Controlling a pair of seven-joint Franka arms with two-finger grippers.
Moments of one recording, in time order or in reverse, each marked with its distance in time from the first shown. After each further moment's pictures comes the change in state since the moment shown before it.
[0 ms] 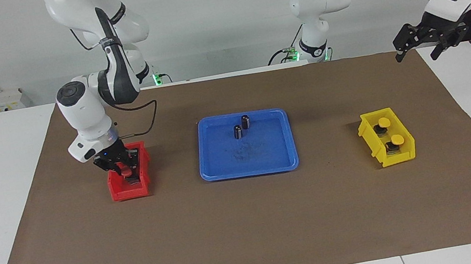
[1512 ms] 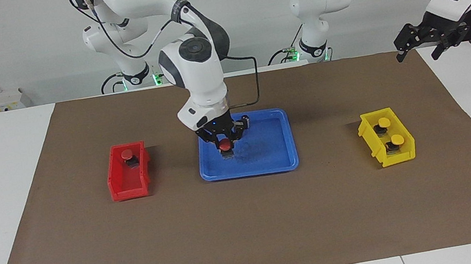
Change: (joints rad) left arm 0.001 0.000 0.003 0.000 0.000 0.003 -0.001; right arm 0.557 0.296 0.009 0.610 -0.055 -0.342 0.759
